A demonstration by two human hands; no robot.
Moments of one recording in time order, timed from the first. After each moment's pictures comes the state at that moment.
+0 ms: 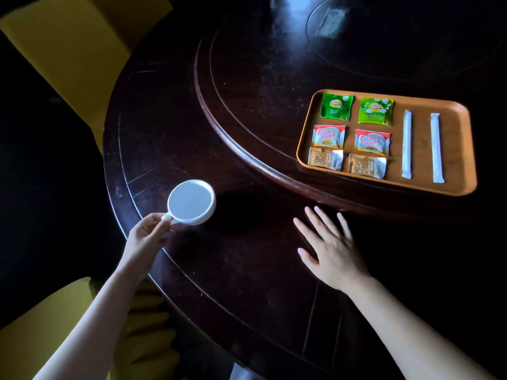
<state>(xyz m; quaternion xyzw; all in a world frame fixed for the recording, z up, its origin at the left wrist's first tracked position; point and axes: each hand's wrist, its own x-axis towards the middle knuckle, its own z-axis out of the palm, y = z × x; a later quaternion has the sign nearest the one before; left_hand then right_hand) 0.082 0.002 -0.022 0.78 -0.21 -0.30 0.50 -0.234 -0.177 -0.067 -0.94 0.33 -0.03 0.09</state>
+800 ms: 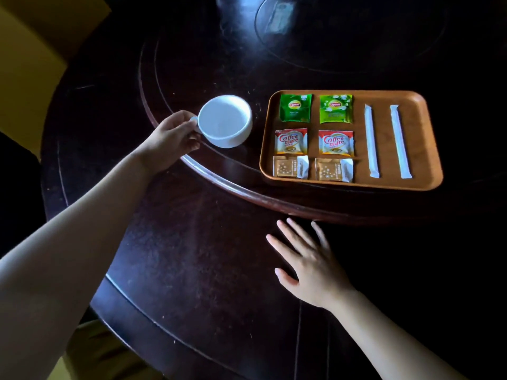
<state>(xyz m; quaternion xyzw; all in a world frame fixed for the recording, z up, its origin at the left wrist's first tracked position) 0.098 -0.256 0.041 0.62 -0.39 -0.48 0.49 -0.232 -0.181 -0.068 -0.93 0.33 -0.07 0.13</state>
